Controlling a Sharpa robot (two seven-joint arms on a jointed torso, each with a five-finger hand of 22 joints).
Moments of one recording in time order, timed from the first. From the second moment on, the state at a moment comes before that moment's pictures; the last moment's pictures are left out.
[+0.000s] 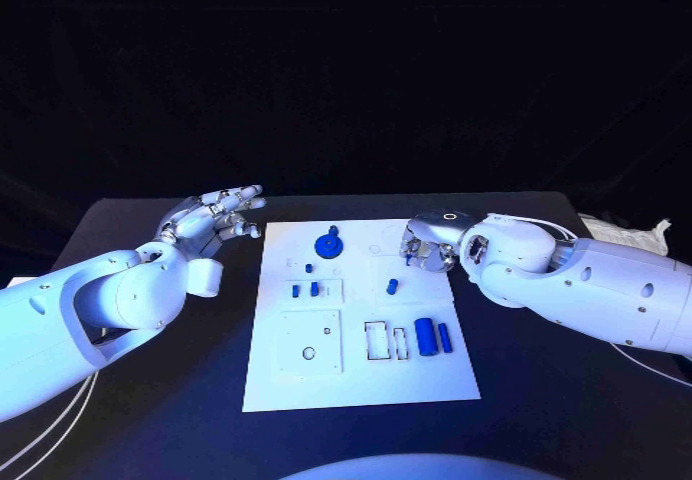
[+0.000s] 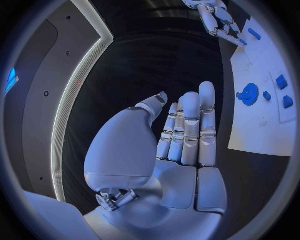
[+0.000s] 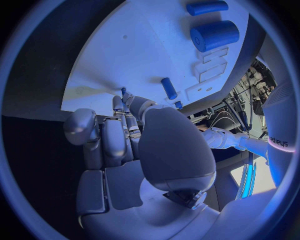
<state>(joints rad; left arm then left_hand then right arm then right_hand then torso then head) 1.17 -0.87 0.00 1.53 0.15 -0.24 0.36 1.32 -0.13 0.39 0.06 0.12 1.01 0.18 0.12 0.07 1.11 0.11 0.23 0.10 1.23 0.02 1.01 0.49 0.16 1.17 0.12 0.64 0.76 1.04 -0.92 0.12 1.56 -1.79 -0.12 -0.20 1.42 -0.08 0.53 0.03 0.05 1.17 0.12 0.07 0.09 1.23 0.06 0.06 0.07 1.47 -0.02 1.25 1.12 0.11 1.32 0.09 1.21 0.92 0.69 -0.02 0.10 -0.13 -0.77</state>
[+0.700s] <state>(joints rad) 1.17 -0.86 0.00 1.53 0.15 -0.24 0.35 1.32 -0.13 0.39 0.06 0.12 1.01 0.19 0.12 0.07 1.11 0.11 0.23 0.10 1.23 0.02 1.01 0.48 0.16 1.18 0.12 0.64 0.76 1.03 -0.89 0.13 1.75 -1.69 -0.18 -0.20 1.42 -0.08 0.53 0.03 0.05 1.18 0.12 0.07 0.09 1.23 0.06 0.06 0.07 1.47 -0.02 1.25 1.12 0.11 1.32 0.09 1.22 0.92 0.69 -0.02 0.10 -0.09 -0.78</state>
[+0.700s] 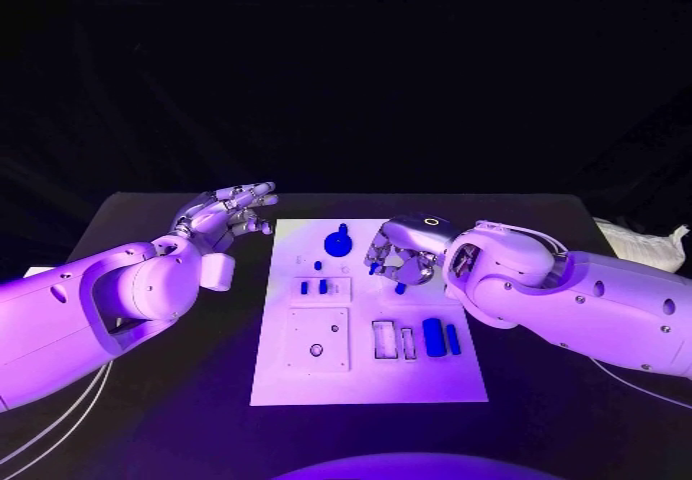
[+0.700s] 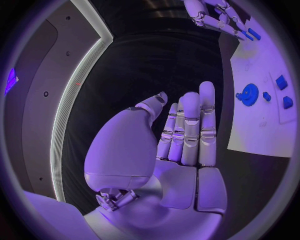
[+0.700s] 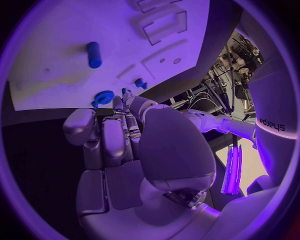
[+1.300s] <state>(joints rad) 1.17 -0.85 0.00 1.52 0.15 -0.23 0.35 1.32 -0.13 0.38 0.06 0.12 1.01 0.18 0.12 0.07 1.11 0.11 0.23 0.10 1.23 0.02 1.01 0.48 0.16 1.18 0.12 0.64 0.76 0.93 -0.76 0.12 1.72 -1.73 -0.17 -0.17 1.42 -0.09 0.53 0.03 0.05 1.17 0.12 0.07 0.09 1.23 0.06 0.06 0.07 1.47 -0.02 1.25 1.12 0.11 1.32 0.09 1.22 0.91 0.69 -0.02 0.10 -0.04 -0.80</state>
